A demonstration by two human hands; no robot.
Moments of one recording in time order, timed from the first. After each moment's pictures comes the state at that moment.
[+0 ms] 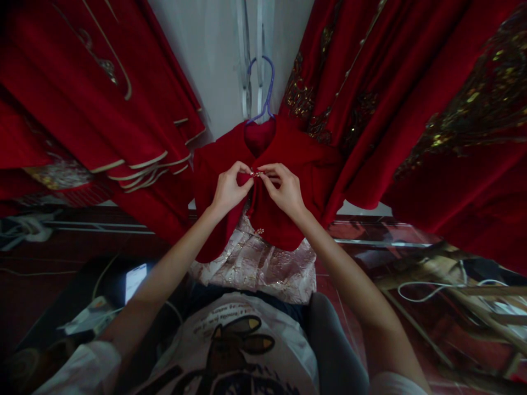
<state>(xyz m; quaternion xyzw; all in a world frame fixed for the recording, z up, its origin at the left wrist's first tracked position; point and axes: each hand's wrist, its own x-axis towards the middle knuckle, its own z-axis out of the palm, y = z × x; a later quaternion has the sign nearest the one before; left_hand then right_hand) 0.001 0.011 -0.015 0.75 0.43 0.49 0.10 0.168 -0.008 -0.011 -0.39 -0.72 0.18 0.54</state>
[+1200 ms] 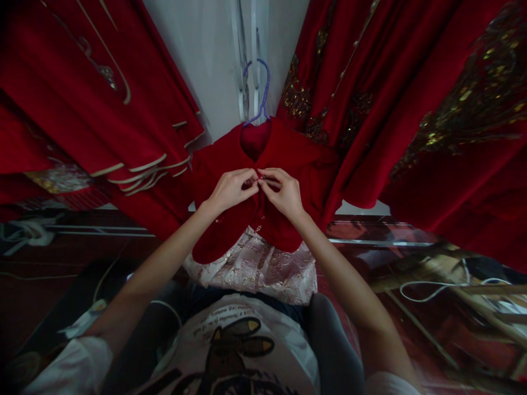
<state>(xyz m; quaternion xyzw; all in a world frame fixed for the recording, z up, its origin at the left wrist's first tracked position) -0.003 0.015 -0.003 0.87 0.33 0.35 -0.02 0.176 -0.003 -0.028 -0.33 -0.71 0.21 0.58</state>
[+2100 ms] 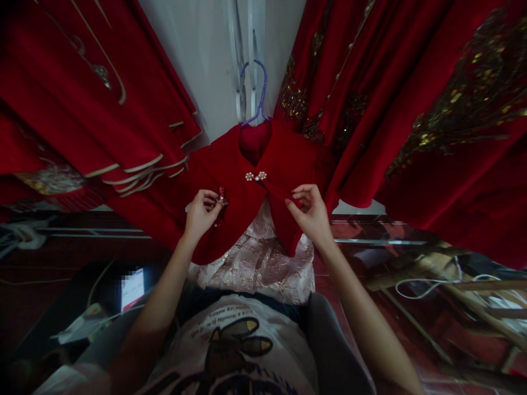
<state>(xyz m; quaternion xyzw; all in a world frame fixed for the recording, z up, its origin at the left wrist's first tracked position) -0.067 -0.014 -0.083 0.65 0.56 0.50 0.12 0.219 -0.053 -0.055 -0.48 -0.60 0.20 0.61</state>
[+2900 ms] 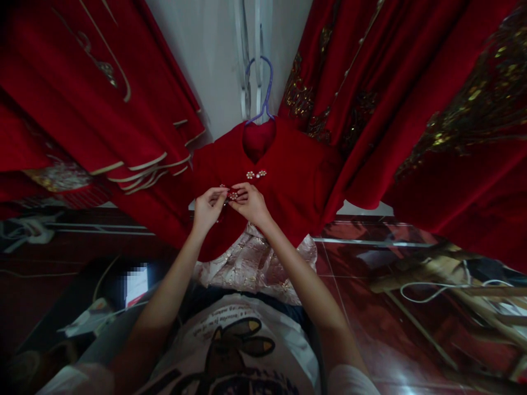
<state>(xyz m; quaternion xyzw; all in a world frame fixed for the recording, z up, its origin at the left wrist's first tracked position) -0.054 -0.004 -0.083 0.61 0.49 0.57 0.25 0.101 0.009 -0.072 -0.41 -0.67 0.37 0.49</state>
